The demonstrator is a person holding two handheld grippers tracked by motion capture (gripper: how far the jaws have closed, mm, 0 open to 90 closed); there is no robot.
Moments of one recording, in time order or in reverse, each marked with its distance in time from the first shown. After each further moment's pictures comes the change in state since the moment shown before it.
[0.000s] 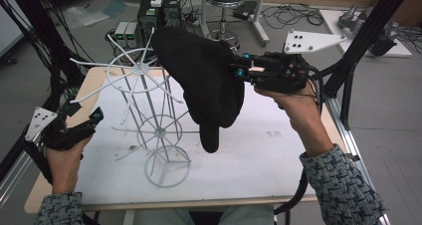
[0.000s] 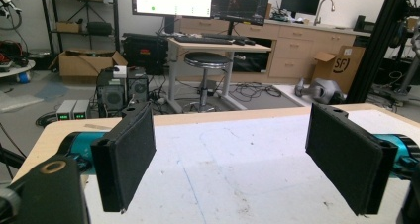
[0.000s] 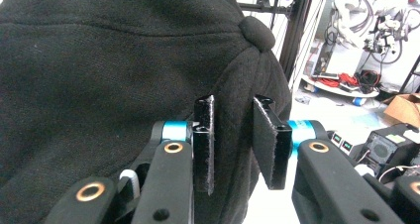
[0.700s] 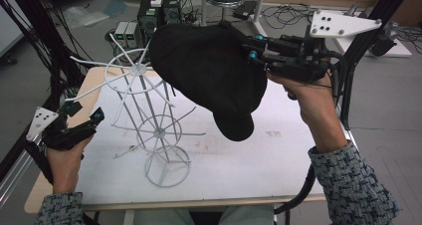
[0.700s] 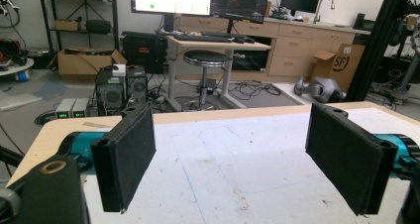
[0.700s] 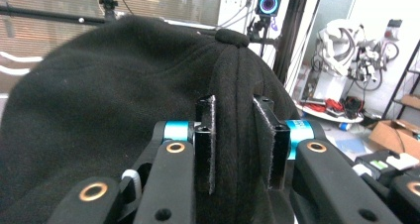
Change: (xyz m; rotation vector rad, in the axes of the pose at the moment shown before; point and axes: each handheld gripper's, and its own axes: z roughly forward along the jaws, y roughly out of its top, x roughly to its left) left arm -0.001 -0.001 0.001 0.007 -0.002 -0.004; right arm 0.004 0.033 -0.024 -0.093 -0.033 -0.030
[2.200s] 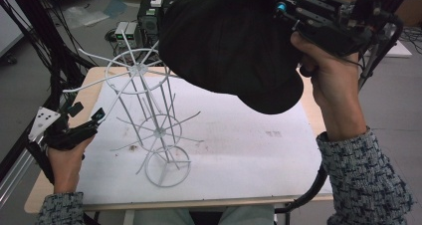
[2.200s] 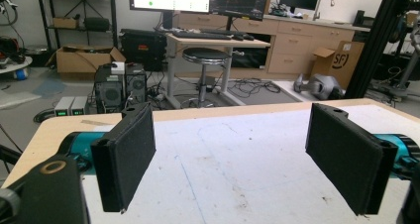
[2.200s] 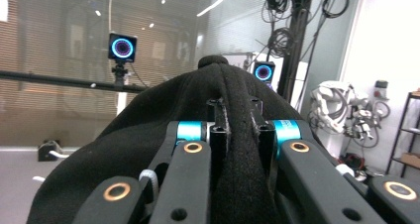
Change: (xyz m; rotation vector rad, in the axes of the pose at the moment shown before) left arm -0.001 -0.002 0.002 0.009 -0.004 0.003; right arm 0.003 0.060 -0.024 -0.239 0.004 -0.010
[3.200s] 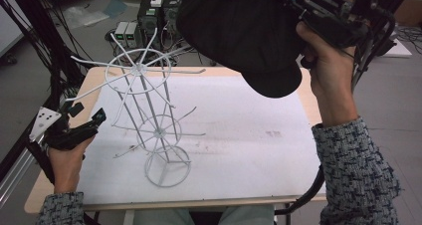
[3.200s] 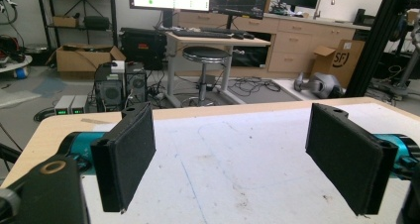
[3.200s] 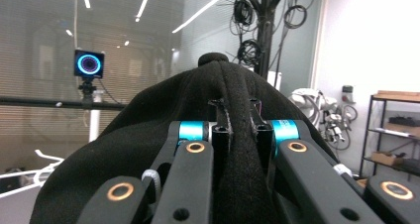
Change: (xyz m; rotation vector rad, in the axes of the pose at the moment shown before) left arm 0.001 -0.001 0.001 0.007 0.000 0.003; right arm -0.036 -0.018 -0.010 -0.069 -0.106 0.028
